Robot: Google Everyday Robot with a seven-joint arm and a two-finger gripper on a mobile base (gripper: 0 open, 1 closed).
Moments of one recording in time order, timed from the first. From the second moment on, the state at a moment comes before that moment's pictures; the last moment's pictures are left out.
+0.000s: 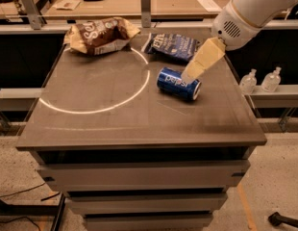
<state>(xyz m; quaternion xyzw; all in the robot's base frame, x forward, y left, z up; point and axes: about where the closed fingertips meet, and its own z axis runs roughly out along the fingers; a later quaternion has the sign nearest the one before) 0.572 -0.140 0.939 -0.45 0.86 0.11 0.21</state>
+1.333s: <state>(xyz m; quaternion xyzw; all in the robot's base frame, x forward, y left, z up) 0.611 -0.055 0.876 -0.44 0.86 0.14 0.20</state>
